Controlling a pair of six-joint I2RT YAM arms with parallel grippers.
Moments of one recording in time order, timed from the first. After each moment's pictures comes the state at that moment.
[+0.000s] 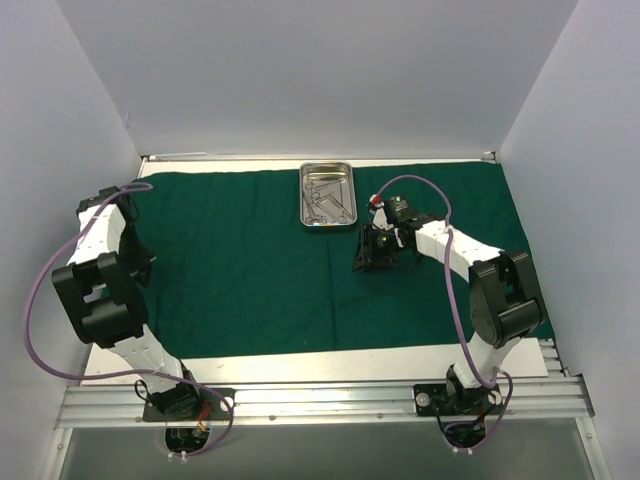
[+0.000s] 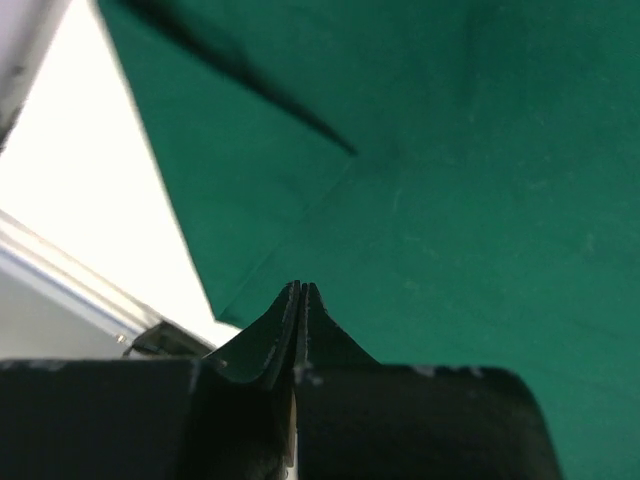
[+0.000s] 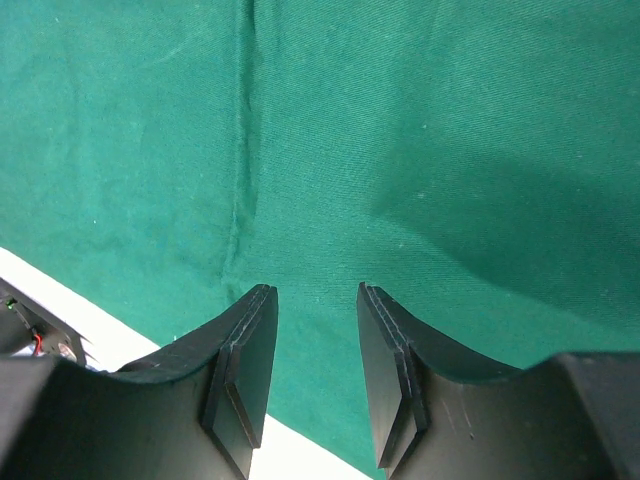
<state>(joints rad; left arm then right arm) 0.35 1.75 1.42 -1.19 -0.26 -0.47 0.37 1.70 1.08 -0.47 -0.39 0.37</state>
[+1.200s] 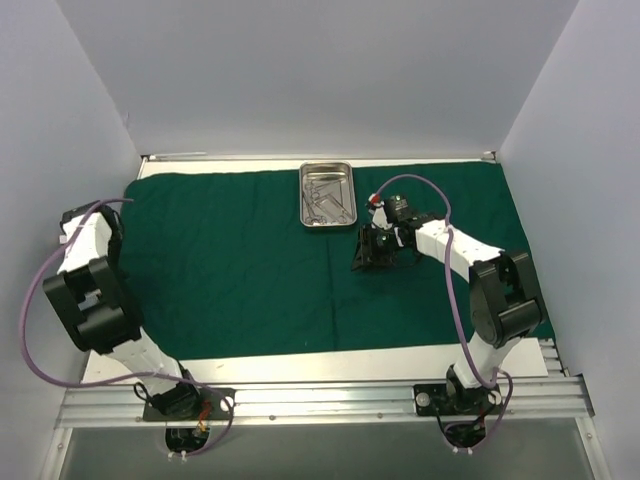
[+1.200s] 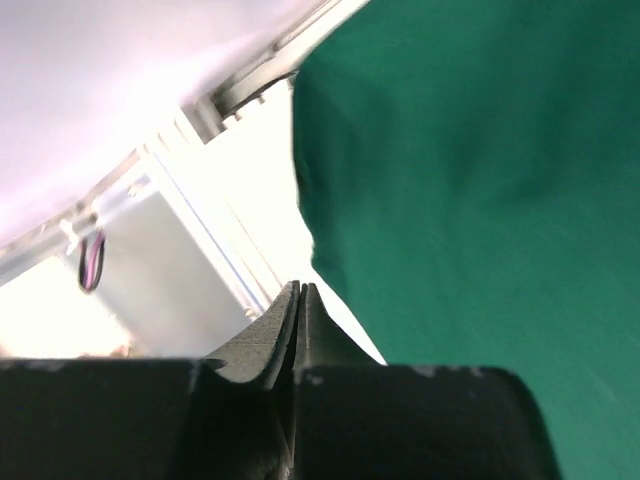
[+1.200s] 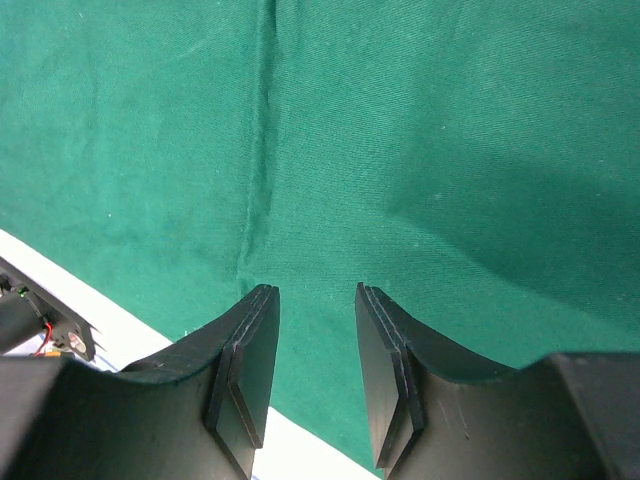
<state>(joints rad) 0.47 1.77 1.36 -1.27 -0.60 -0.48 0.37 1.70 1.08 -0.47 -0.43 0.36</state>
